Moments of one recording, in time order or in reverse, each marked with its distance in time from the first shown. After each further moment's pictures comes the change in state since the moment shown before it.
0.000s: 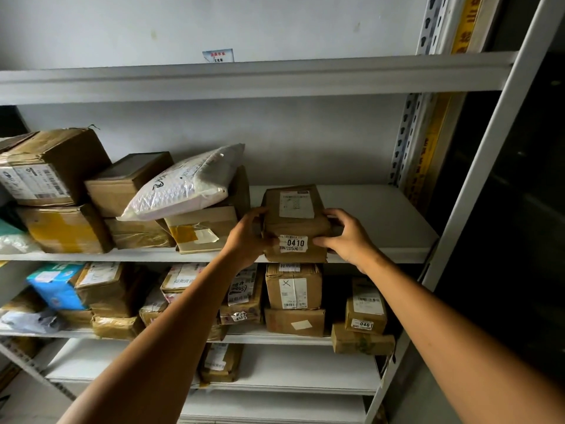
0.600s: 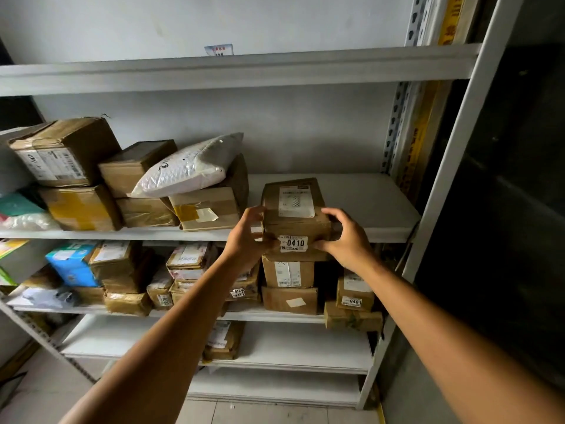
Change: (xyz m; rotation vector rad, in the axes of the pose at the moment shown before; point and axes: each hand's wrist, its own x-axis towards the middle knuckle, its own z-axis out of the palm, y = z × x) left_hand -0.083 0.014 0.019 -0.095 0.012 0.084; right_hand -0.083 -0.001 -0.013 -0.086 0.041 -0.085
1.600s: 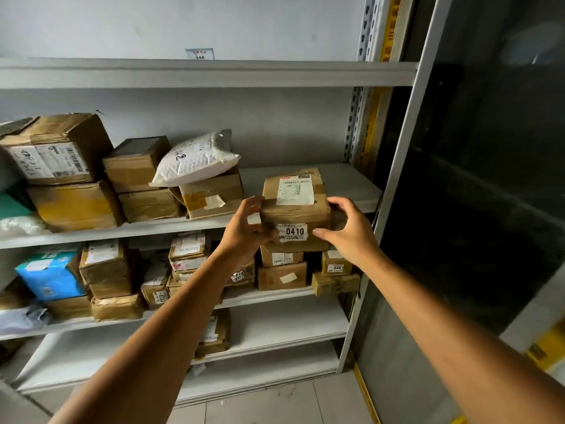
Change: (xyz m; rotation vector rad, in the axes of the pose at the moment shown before) left_hand -0.083 0.019 -0.079 -0.194 -0.220 0.086; right_hand -0.127 -0.091 0.036 -0.159 0.303 0.064
